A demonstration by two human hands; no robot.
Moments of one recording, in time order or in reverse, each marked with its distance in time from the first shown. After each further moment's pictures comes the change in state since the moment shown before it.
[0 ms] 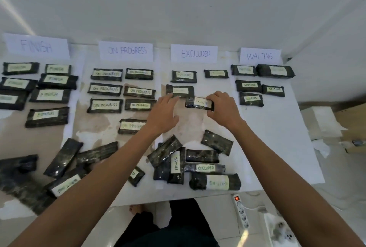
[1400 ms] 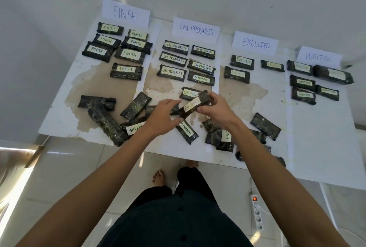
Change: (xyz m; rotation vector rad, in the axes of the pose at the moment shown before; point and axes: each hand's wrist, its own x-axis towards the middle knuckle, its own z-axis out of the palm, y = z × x) left_hand -0.208 -0.126 -0.030 -0.321 0.124 -0.171; right_hand -0.081 -0.209 0.056 1.330 -0.342 0.043
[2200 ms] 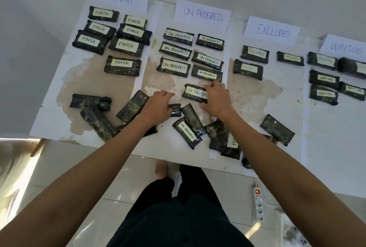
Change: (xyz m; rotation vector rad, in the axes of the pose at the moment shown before) left_hand 0.062 -0.046 0.000 0.339 -0.144 -0.097; right_hand 0.093 0.034 -0.012 -1.403 0.145 -0.123
